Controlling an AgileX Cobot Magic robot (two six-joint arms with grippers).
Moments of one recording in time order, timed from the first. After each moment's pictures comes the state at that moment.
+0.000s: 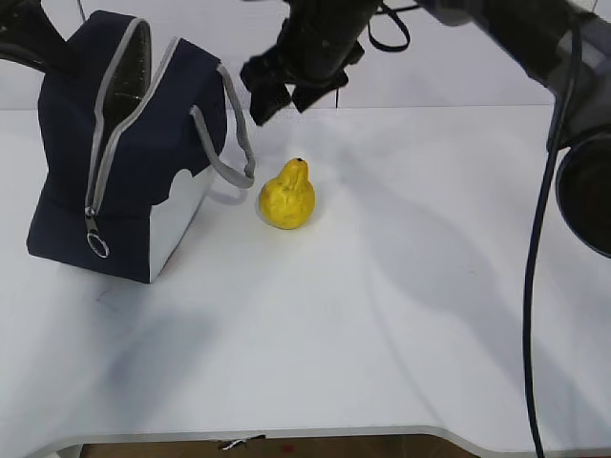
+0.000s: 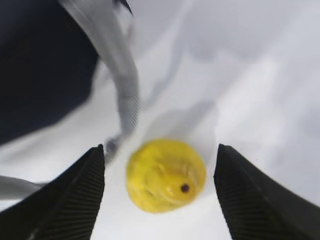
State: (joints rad) left arm 0.03 1.91 -1.83 -0.62 1.24 0.45; right arm 0.43 2.45 -2.61 0.20 1.26 -0.23
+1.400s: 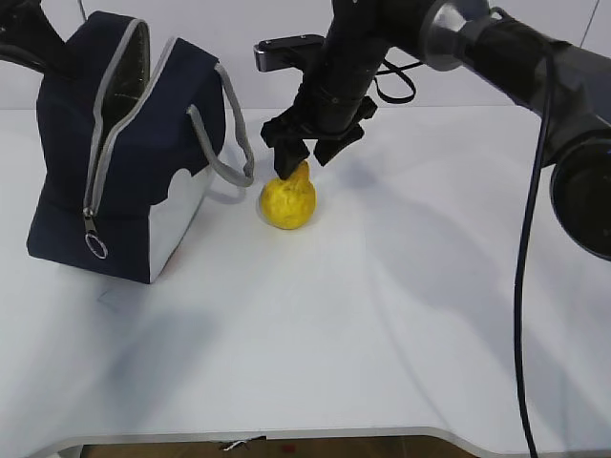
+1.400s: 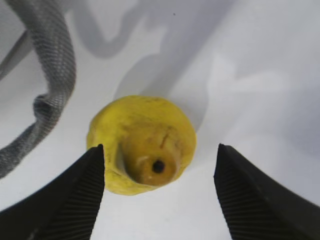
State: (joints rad) left arm 0.03 1.91 -1.83 -0.61 1.24 0.45; right arm 0.41 2.48 -2.45 0.16 1.25 -0.20
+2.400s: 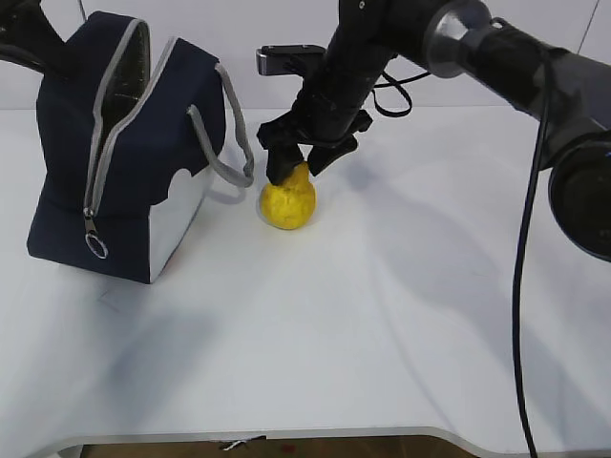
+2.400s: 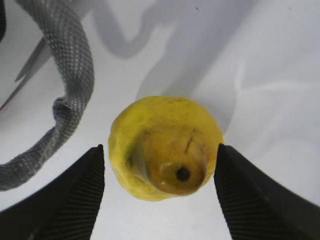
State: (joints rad) left arm 0.03 1.91 -1.83 -0.61 1.24 0.45; right arm 0.40 2.50 -2.44 0.26 1.25 -0.20
